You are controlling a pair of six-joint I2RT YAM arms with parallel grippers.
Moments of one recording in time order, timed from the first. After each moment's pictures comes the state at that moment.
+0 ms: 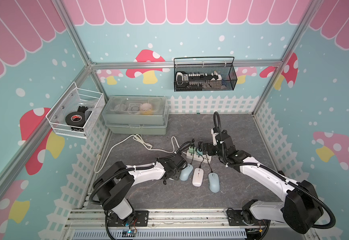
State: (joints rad) left arm -0.85 1.63 0.84 -0.43 -0.23 -0.39; right arm 0.54 1.29 0.86 -0.22 0.16 0.30
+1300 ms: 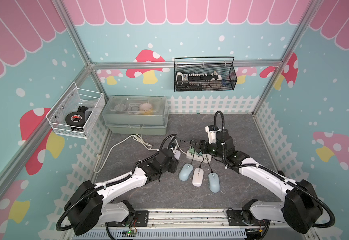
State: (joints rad) left arm -0.77 1.27 0.71 -0.20 -0.15 -0.28; right arm 0.58 1.32 0.84 0.05 -0.22 0.56
